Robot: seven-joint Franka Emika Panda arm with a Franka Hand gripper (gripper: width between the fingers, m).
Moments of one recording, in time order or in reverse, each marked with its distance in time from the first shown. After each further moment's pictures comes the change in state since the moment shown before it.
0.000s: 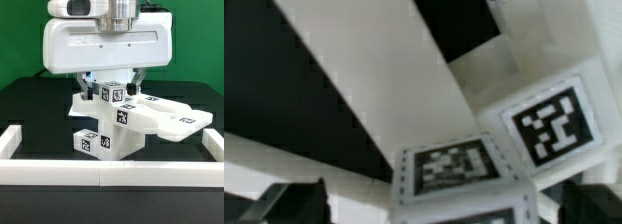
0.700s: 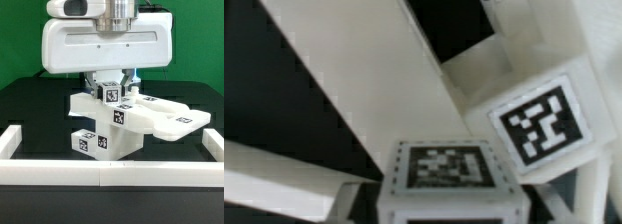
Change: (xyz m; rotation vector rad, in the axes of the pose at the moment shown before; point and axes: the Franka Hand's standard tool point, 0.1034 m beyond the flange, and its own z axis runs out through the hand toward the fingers) arm -0.001 0.002 0.000 0.006 0.003 0.199
